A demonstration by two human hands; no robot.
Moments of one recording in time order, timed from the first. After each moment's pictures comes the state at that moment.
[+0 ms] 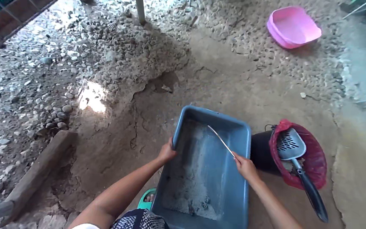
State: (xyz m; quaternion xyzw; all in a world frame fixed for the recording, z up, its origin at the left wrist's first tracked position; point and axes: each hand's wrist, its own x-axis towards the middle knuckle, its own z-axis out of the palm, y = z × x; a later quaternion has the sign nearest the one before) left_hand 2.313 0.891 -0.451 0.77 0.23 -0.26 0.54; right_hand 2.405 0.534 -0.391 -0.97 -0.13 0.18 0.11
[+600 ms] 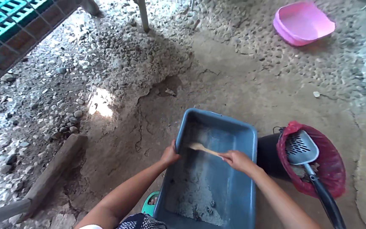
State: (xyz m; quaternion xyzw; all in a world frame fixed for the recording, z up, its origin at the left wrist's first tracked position) left_hand 2.315 0.894 -0.454 0.79 0.23 -0.26 0.51; right_hand 2.445 0.610 -0.354 -0.87 -0.26 0.42 -0.03
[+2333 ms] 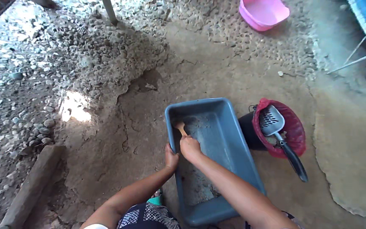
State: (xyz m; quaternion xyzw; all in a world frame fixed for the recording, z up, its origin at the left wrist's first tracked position) left_hand 2.281 0.809 -0.455 0.67 0.33 -0.07 0.66; right_hand 2.358 0.766 -0.336 -0.92 -0.12 0.37 -0.06
